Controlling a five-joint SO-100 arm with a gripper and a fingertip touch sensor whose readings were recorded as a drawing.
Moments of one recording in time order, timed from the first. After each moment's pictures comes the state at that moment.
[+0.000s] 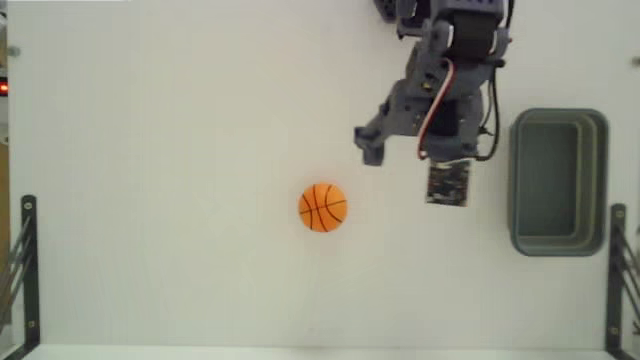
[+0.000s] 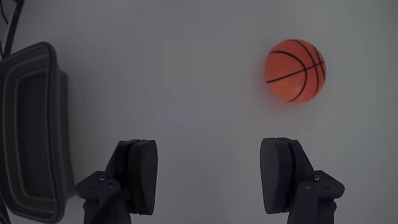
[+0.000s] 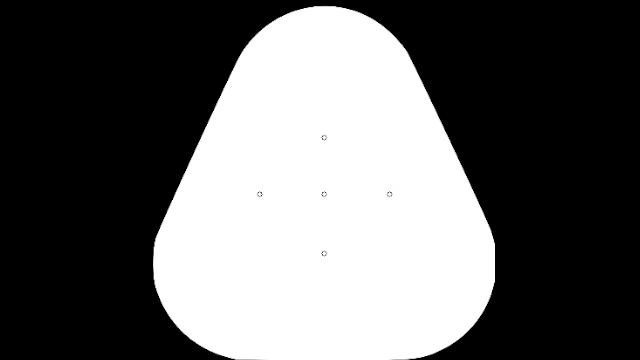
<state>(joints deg) 4.9 140.2 114.3 80.9 -0.3</state>
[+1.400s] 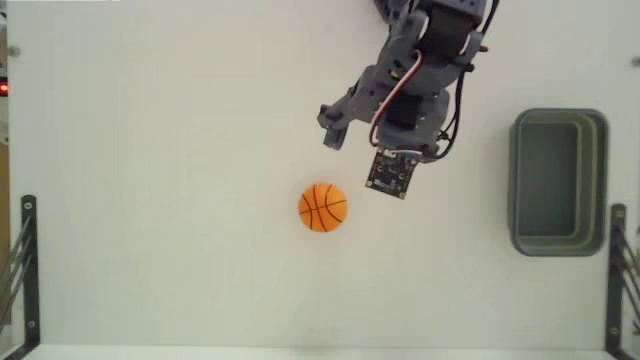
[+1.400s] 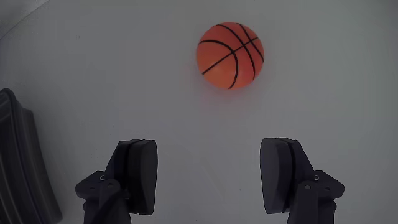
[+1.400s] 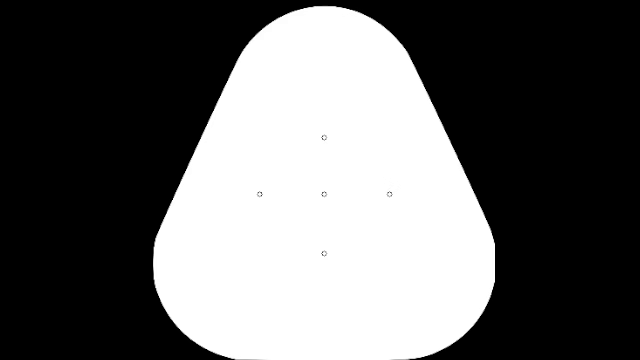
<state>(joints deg) 16.6 140.2 114.3 80.9 -0.3</state>
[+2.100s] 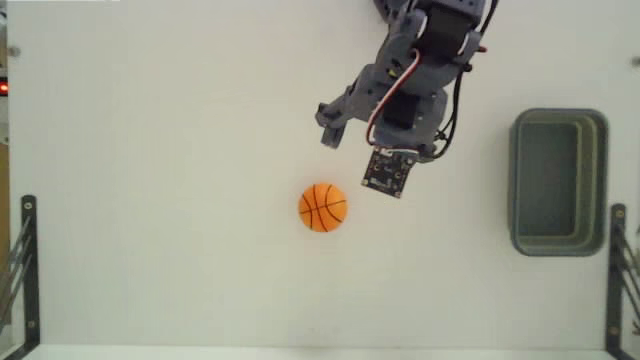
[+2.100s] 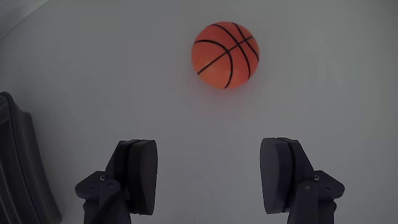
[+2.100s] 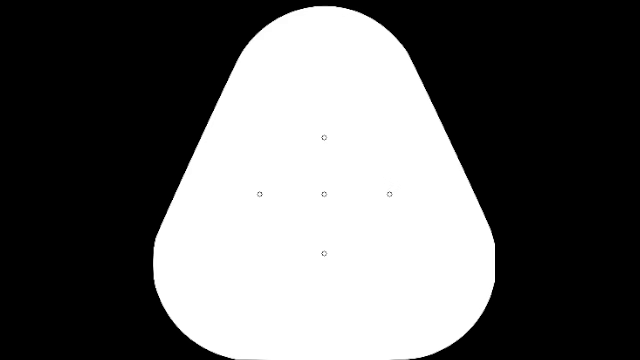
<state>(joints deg) 17.5 140.2 114.3 80.9 -0.3</state>
